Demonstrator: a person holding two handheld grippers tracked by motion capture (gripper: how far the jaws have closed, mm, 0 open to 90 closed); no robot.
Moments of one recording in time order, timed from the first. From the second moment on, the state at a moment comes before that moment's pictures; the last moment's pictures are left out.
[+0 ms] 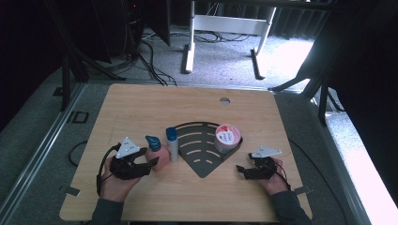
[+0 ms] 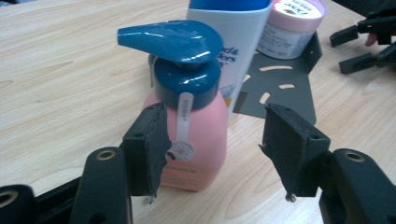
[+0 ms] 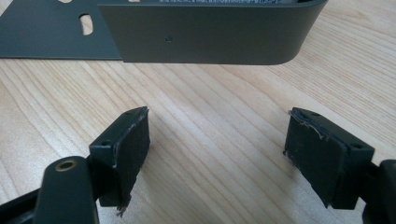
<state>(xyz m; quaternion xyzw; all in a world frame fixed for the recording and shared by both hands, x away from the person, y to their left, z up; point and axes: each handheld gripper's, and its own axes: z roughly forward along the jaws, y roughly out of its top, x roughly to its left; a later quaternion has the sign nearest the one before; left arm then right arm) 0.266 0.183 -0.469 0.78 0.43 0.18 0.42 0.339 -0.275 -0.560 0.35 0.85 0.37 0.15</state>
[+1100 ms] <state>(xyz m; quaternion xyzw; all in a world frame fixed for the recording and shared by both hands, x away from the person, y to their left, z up) 0.297 0.173 -0.479 0.78 0.45 0.18 0.41 0.339 -0.275 -0.560 0.35 0.85 0.37 0.15</state>
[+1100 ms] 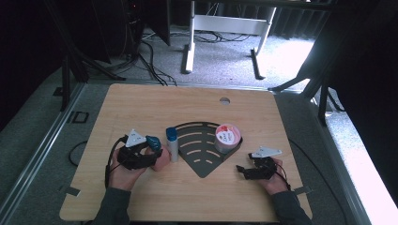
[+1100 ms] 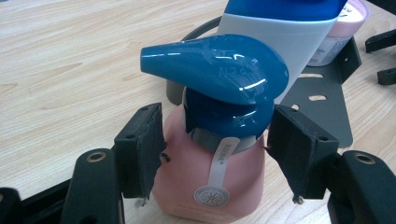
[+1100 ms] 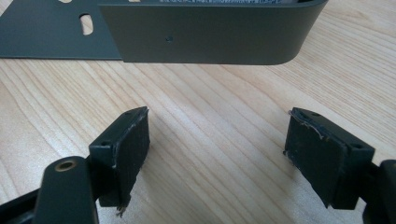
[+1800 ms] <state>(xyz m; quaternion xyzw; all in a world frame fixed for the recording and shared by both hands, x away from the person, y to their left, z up) 0.308 0.166 -0.472 0.78 0.44 0.18 0.40 0.339 -0.275 -0.560 0.35 0.85 0.37 0.15</state>
